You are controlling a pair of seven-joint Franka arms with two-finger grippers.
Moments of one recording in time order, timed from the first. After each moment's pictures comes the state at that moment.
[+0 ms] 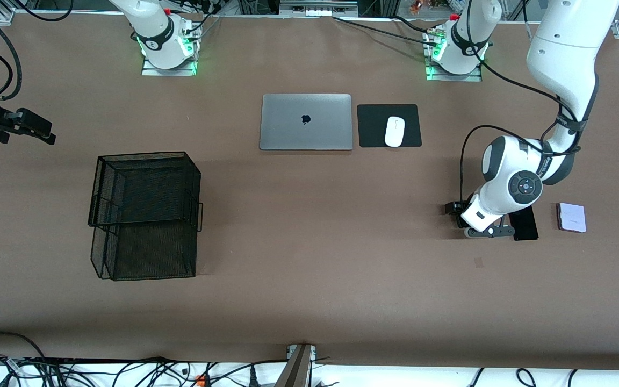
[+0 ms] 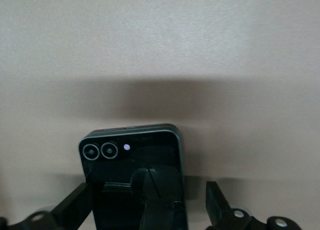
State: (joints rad) left arm -0.03 0.58 -0.05 -1.96 0.08 2.40 -0.20; right arm -0.04 0.02 -0.01 -1.65 -0.02 1.65 -0.03
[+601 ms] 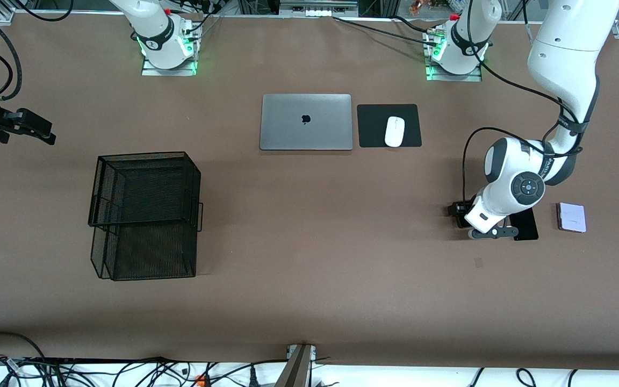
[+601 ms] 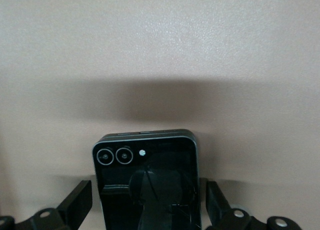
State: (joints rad) left arm -0.03 0.58 -0.04 -1.96 0.09 2.41 -0.21; right arm -0.04 0.02 -0.01 -1.65 -0.02 1.65 -0.03
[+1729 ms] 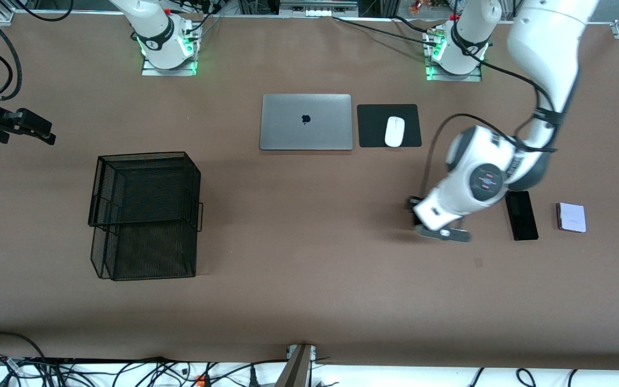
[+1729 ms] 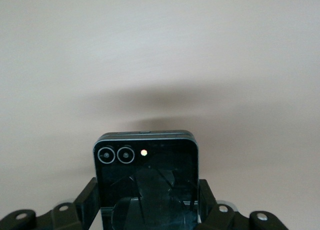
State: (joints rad) left arm -0.10 0.56 -0.29 -1.69 0.09 2.15 -0.22; right arm -0.04 0.02 -0.01 -1.65 -0.02 1.65 -0.03
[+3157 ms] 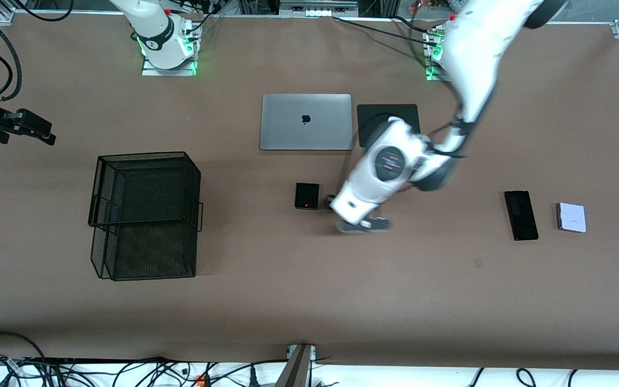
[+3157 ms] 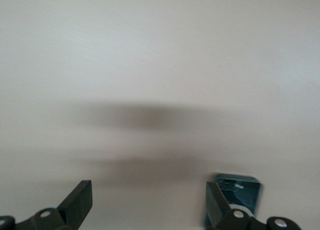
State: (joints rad) left arm -0.26 0.68 -0.28 -1.49 0.02 2.16 -0.67; right arm -0.04 0.02 -0.01 -1.65 -0.02 1.66 -0.03
